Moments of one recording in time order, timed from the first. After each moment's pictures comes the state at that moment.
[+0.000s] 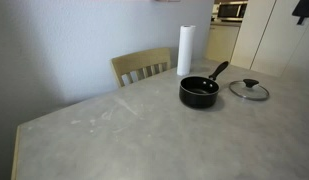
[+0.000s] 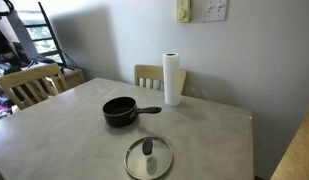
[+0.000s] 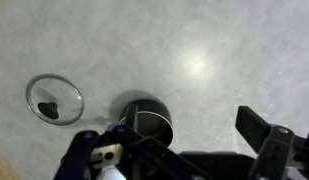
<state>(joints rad) 0.02 -0.56 0.23 -2.50 0.05 2.10 0.41</state>
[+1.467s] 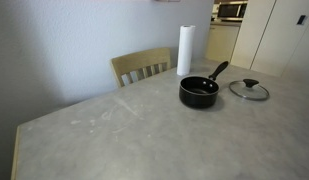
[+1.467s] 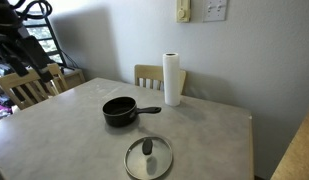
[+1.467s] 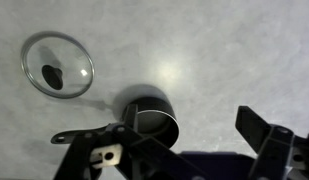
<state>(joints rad) 0.03 -0.63 -0.20 -2.63 0.01 2.17 -0.35</state>
